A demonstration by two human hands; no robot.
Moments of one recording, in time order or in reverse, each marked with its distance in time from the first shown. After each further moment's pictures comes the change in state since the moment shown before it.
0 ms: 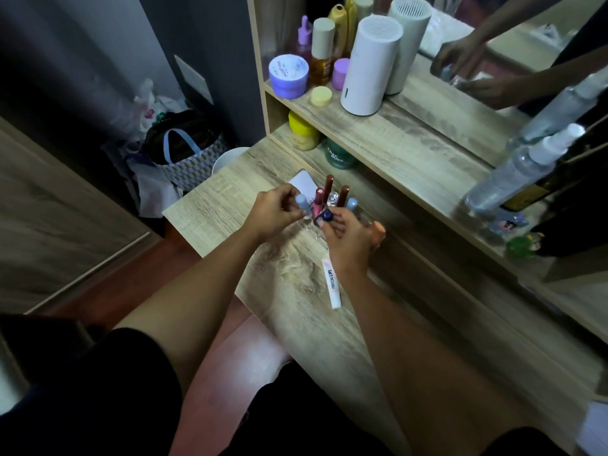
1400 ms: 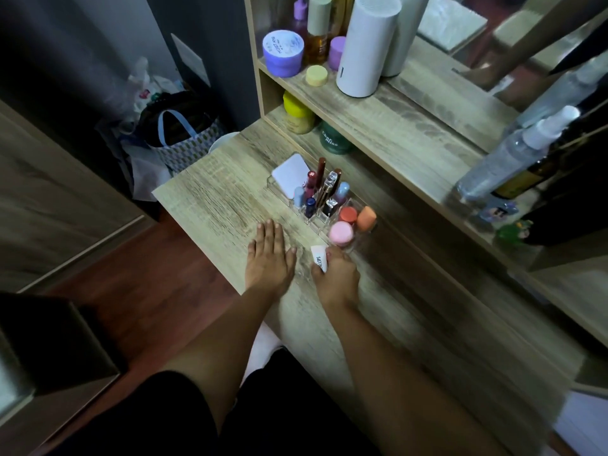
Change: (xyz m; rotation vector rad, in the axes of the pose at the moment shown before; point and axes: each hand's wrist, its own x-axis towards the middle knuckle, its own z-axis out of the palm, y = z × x) left_hand -0.095 -0.046 0.096 0.471 -0.055 -0.227; right_hand -0.060 0.045 -0.011 -0.558 -0.177 0.101
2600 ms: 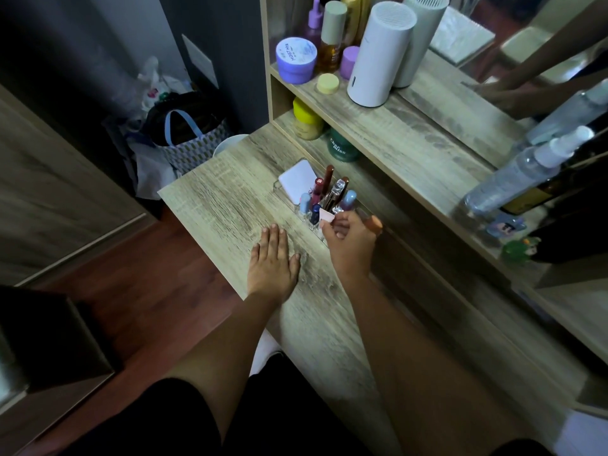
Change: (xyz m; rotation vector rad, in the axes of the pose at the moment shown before) left_hand 0.001 -0.001 0.004 0.084 0.044 0.002; right_hand 0.050 -0.028 -0.025 0.464 0.166 -0.049
